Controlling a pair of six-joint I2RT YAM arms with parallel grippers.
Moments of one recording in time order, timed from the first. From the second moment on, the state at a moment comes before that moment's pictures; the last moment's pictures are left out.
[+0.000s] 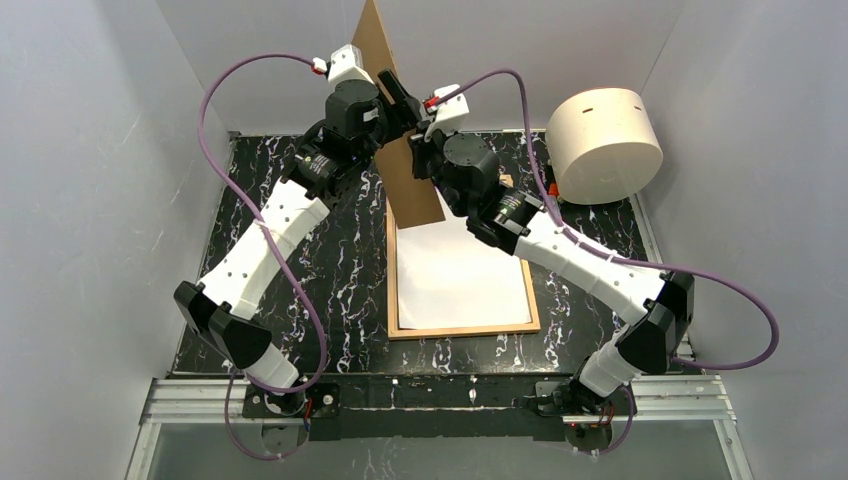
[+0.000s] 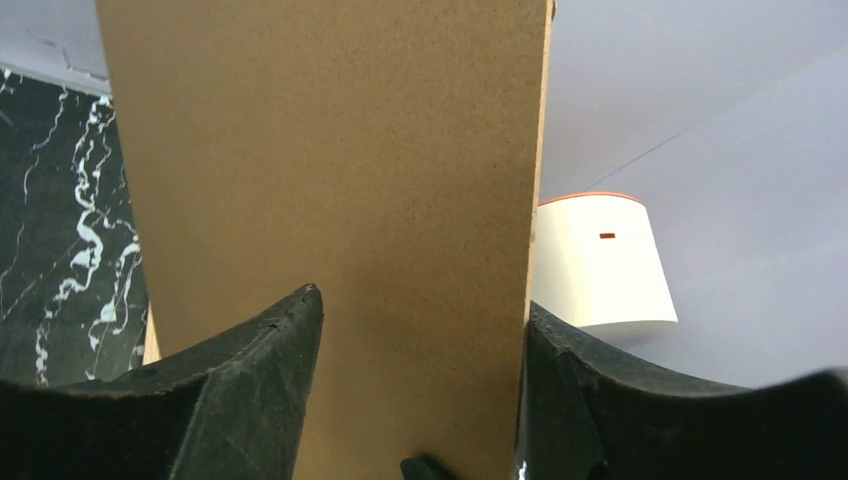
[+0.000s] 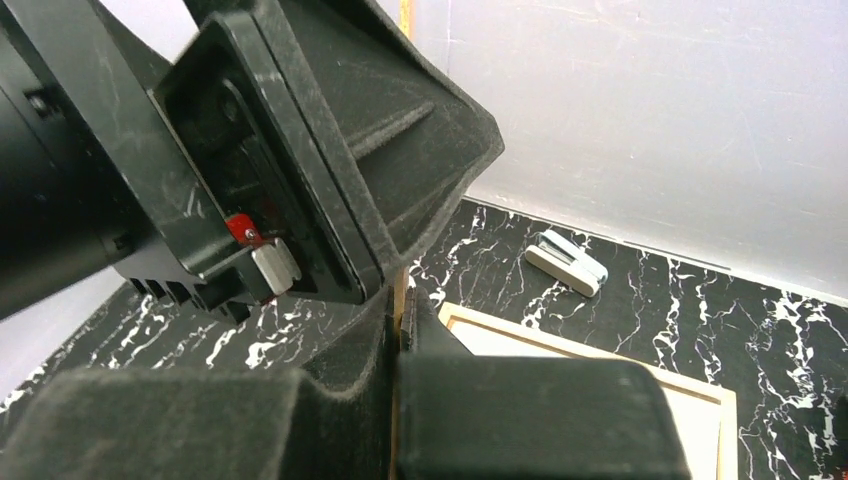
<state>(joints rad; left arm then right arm) -0.62 1.58 1.83 -0.44 -0.38 -0.65 0.96 1.56 1.58 -0.02 0.48 0.10</state>
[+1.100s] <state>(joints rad) -0.62 1.60 1.99 -0.84 -0.51 -0.76 1.09 1.56 1.42 0.23 0.52 -0.29</state>
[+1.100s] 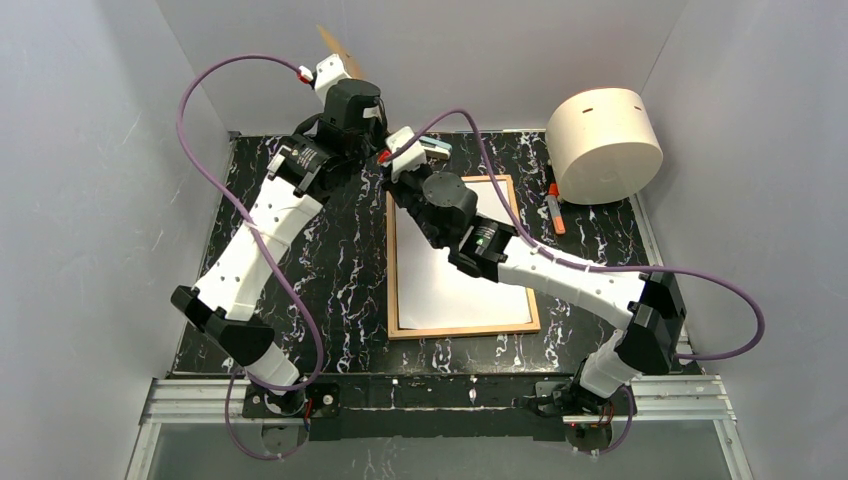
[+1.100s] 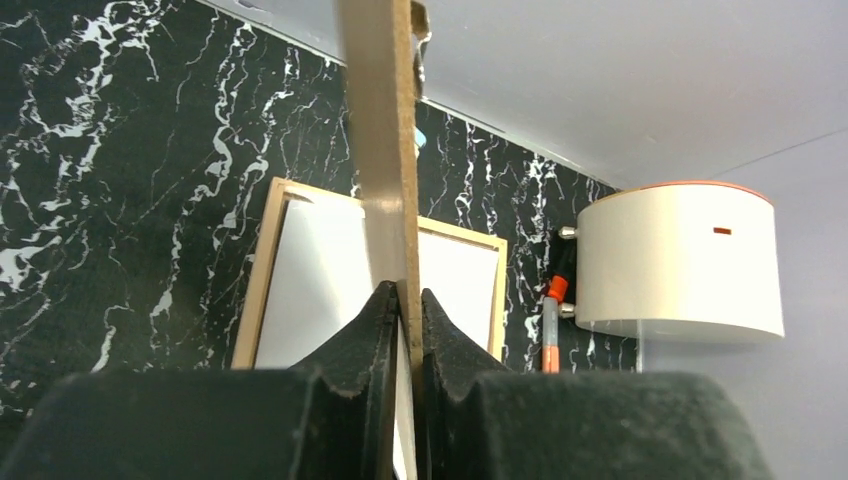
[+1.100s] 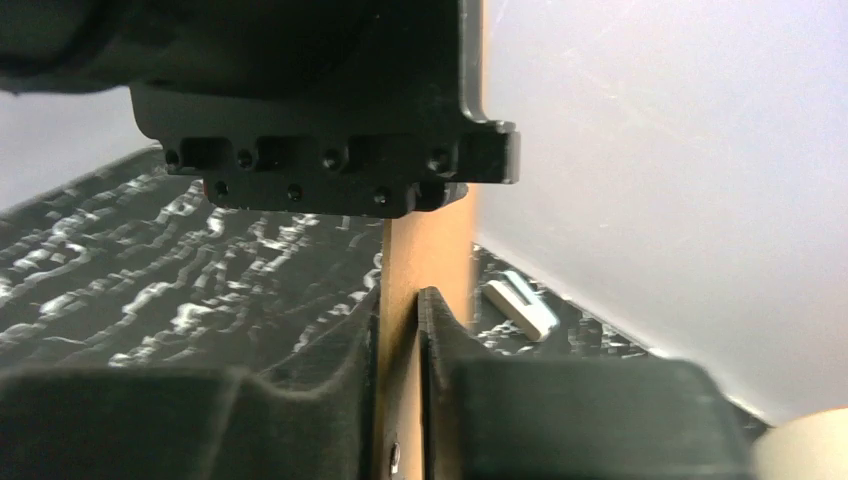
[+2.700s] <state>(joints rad) -0.21 1.60 1.82 -0.05 0.58 -1.15 0.13 1.42 1.33 0.14 -0.69 1.01</state>
